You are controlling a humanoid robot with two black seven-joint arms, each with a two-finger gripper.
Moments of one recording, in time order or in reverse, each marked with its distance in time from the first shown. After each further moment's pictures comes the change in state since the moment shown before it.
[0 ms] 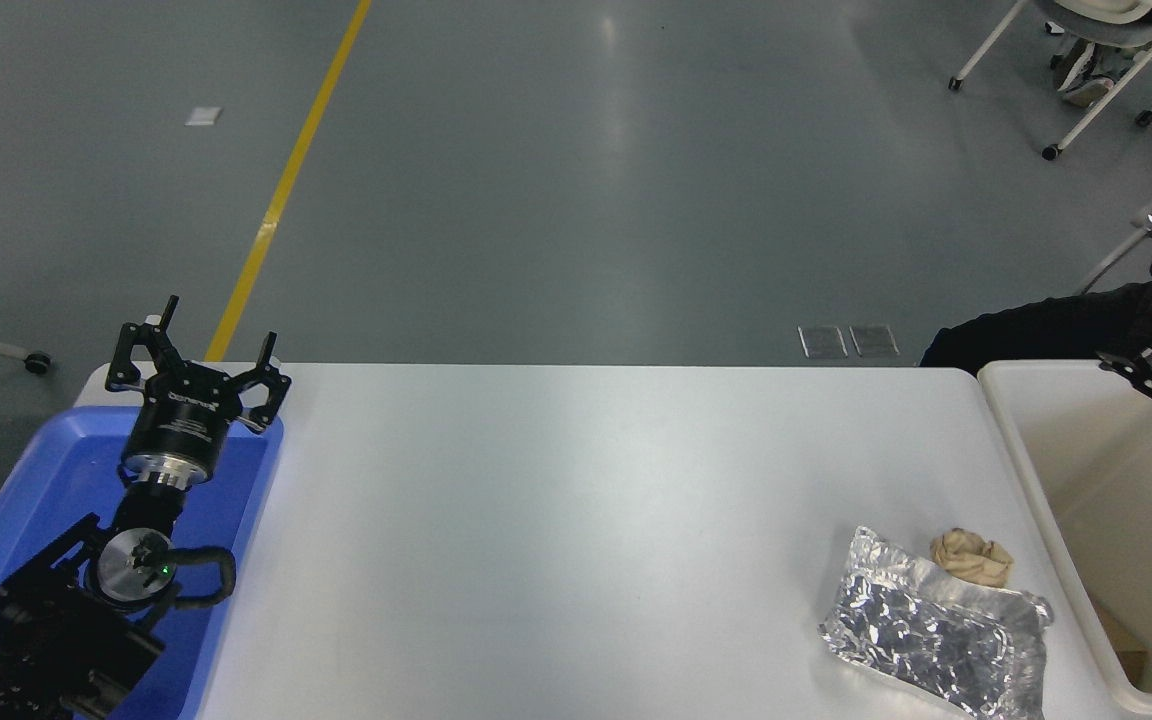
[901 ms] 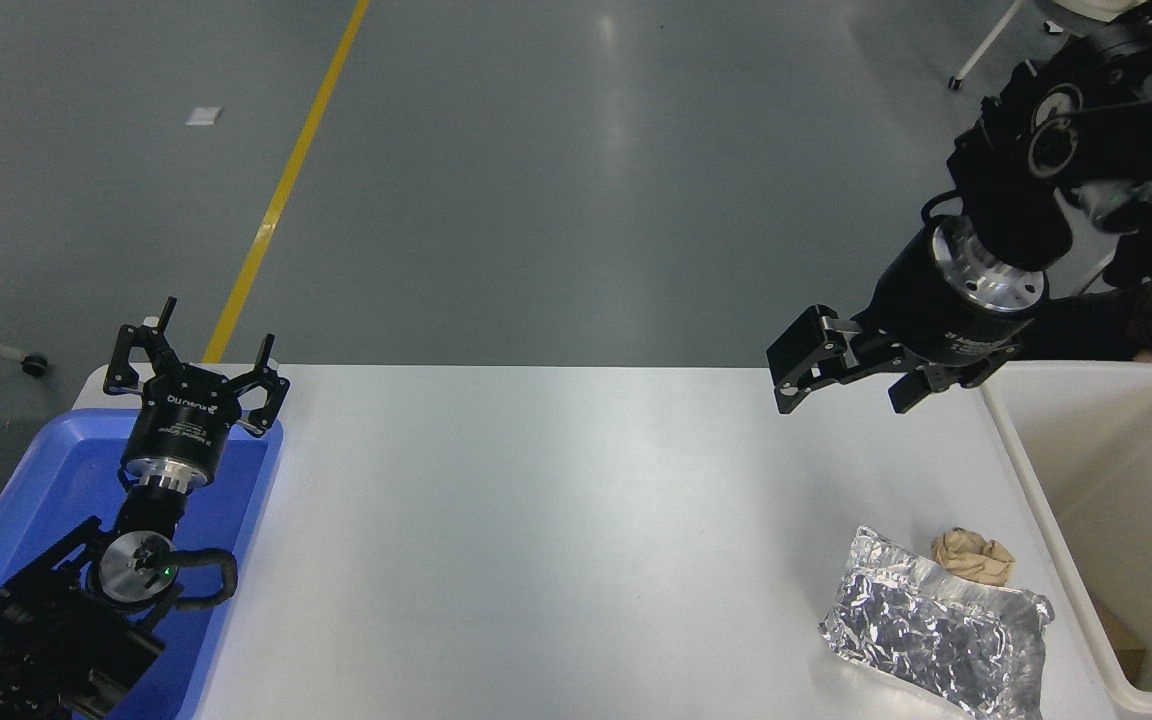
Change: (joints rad) left arm 0.003 0.000 -0.001 0.001 -0.001 0.004 -0.001; right arm 0.795 0.515 -0.297 0.521 0.262 0.541 0.000
